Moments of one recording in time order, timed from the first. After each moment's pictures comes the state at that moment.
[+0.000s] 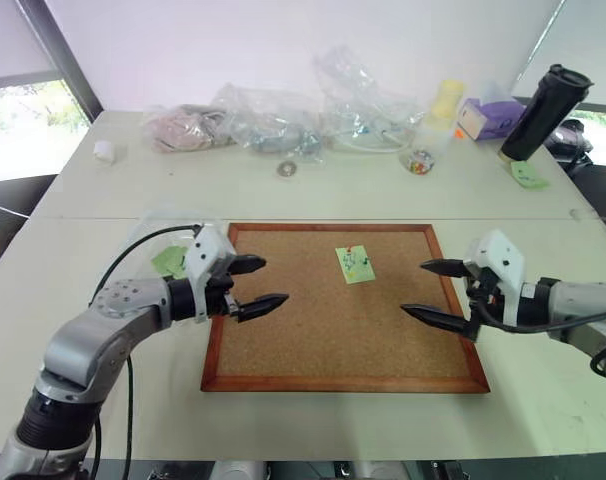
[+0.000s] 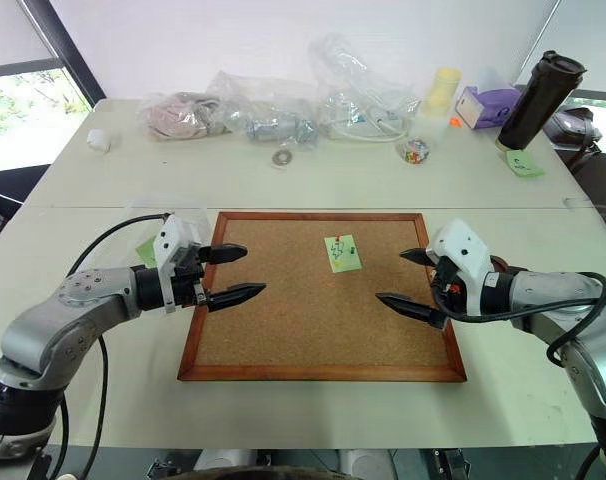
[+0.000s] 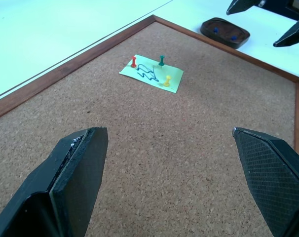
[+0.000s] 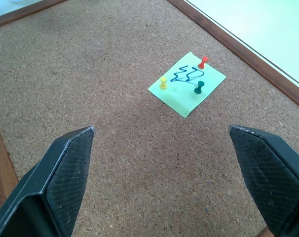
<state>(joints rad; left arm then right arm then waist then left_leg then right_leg) -0.23 0.67 0.00 -0.44 -0.61 0.72 -0.79 -0.06 -0.95 -0.23 -0.53 0.61 0.76 0.87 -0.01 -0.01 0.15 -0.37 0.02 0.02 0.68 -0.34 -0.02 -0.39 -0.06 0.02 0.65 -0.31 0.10</state>
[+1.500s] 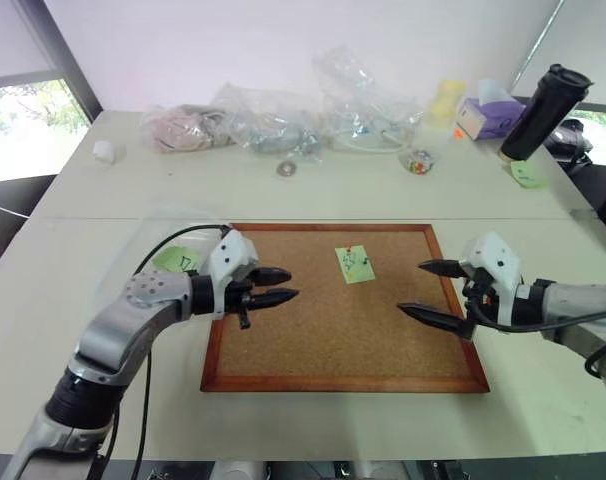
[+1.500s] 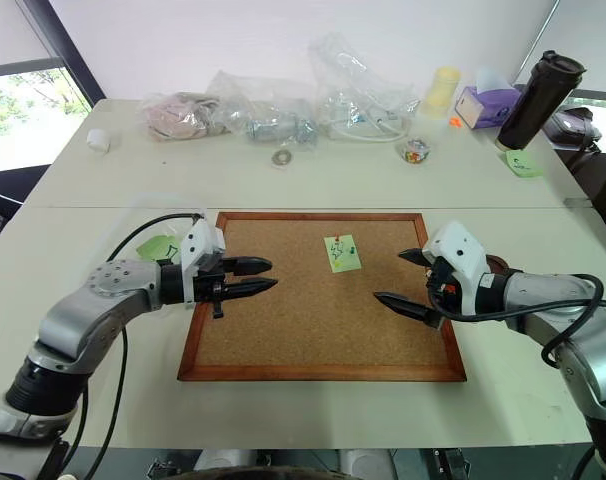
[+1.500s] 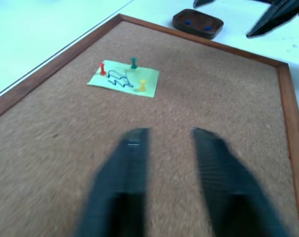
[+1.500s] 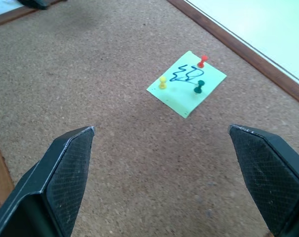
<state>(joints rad) -0.32 0.62 -0.16 -0.30 -0.47 0.57 -0.91 -0.06 -0.93 -0.20 -0.53 0.61 0.76 0.83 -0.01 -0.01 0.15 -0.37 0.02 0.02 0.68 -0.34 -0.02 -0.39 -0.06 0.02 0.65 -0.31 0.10</state>
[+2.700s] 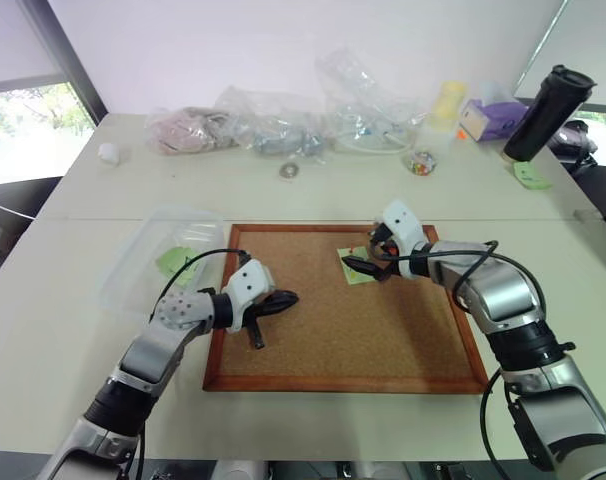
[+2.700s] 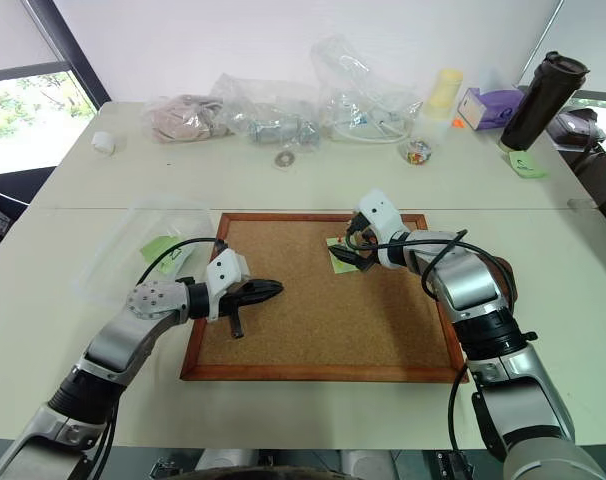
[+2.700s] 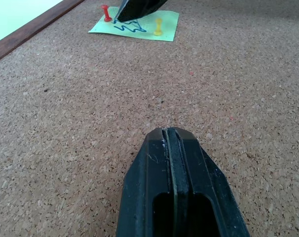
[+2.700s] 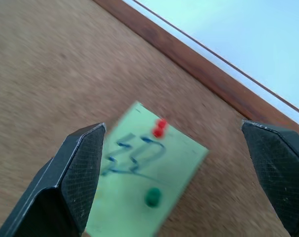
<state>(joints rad) -0.26 0.51 -0.26 -0.11 -0.21 0.30 -0.86 -0.59 -0.56 0.21 0.05 0.23 0.71 0.64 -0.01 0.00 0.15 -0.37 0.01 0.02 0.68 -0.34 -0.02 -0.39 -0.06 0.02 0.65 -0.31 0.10</state>
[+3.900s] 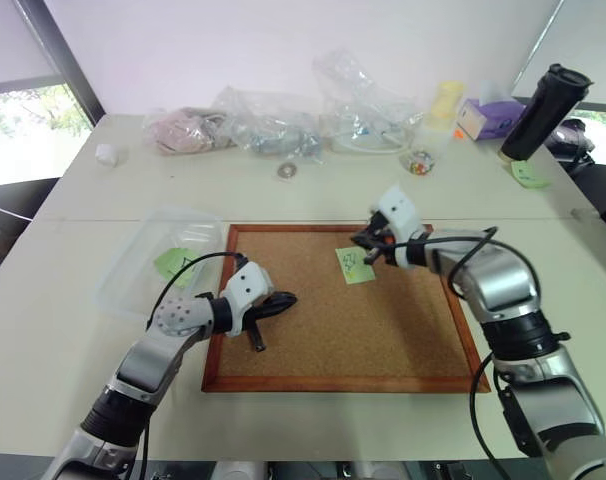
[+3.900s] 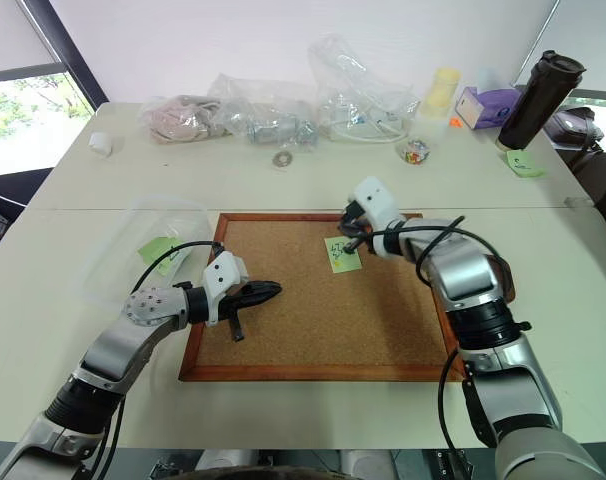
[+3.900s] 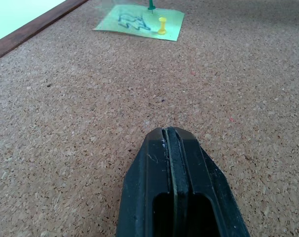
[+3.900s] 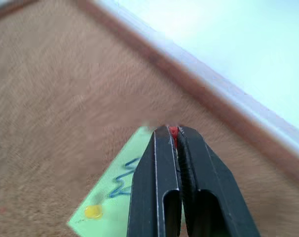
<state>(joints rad) -0.21 0.51 -0.26 -0.16 -0.21 0.33 -0.83 -0.65 -0.54 0.11 -0.05 0.22 0.85 0.66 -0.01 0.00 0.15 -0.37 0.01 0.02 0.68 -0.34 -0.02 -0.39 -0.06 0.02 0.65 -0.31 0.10</state>
